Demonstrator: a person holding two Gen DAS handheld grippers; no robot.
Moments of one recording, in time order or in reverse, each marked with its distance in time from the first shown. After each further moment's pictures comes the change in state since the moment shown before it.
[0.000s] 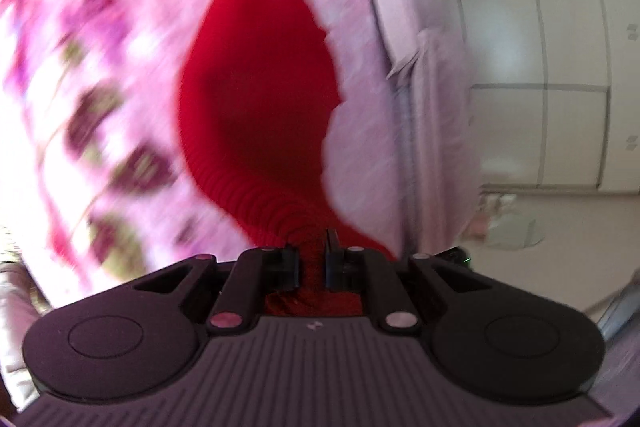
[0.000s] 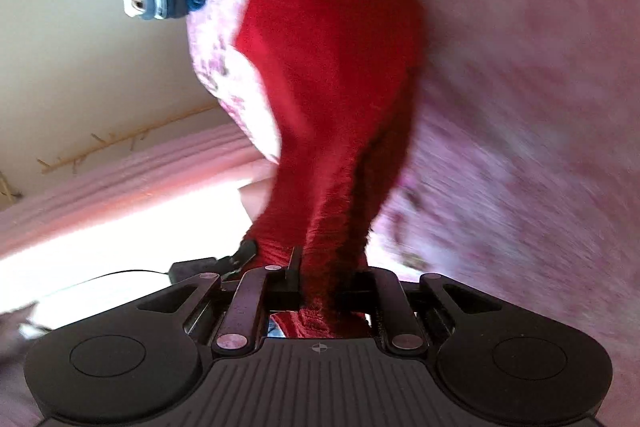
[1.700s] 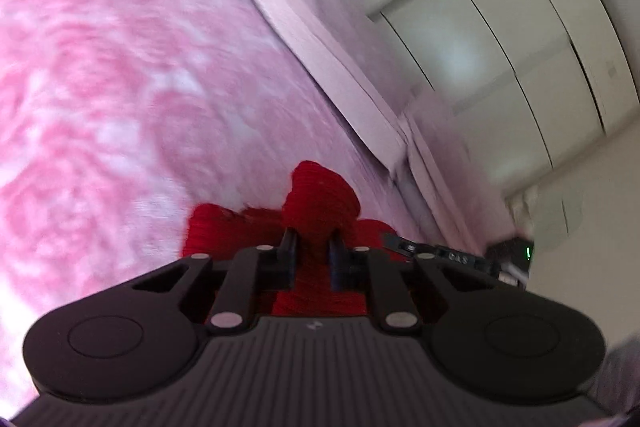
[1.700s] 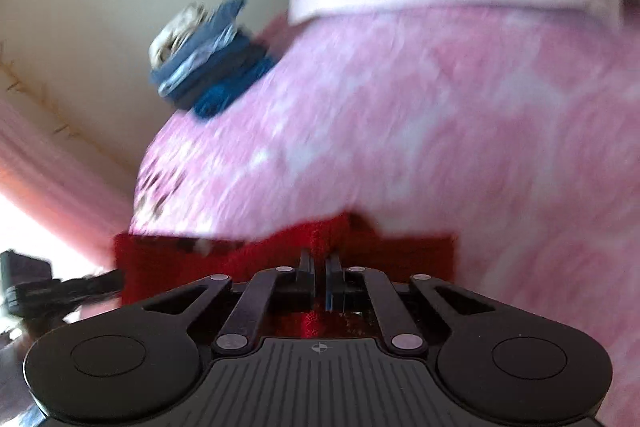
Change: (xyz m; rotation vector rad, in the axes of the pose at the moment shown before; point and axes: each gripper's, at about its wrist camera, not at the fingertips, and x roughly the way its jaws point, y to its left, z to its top) left arm 0.059 -0.011 0.136 0.397 -0.264 0.066; right arm 0.120 0.109 0.098 -0.751 -0.598 -0.391
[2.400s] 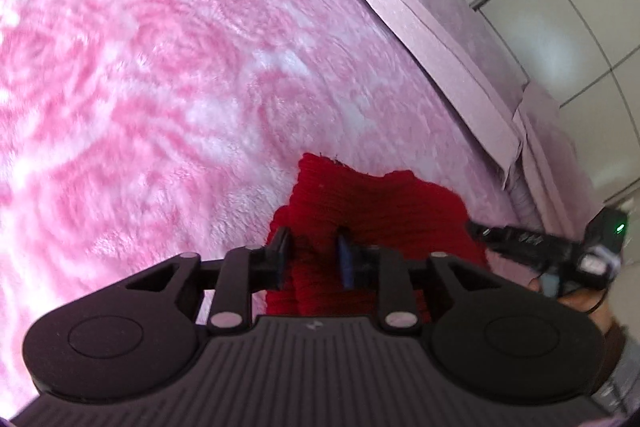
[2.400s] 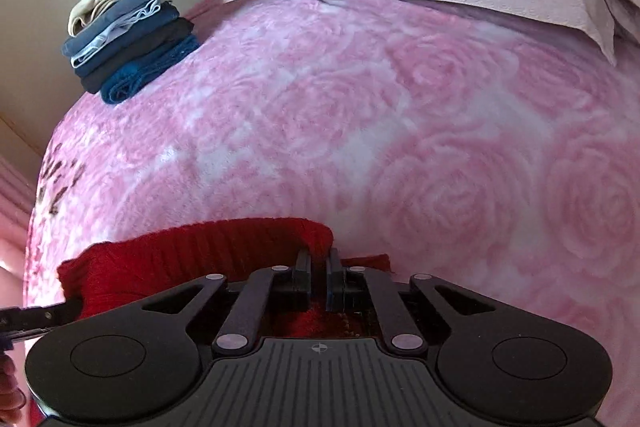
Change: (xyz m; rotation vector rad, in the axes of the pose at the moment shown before) left arm 0.046 0.008 -0.005 0.052 0.023 0.316; right arm 0.066 0.014 0.011 -0.057 0.066 -0.263
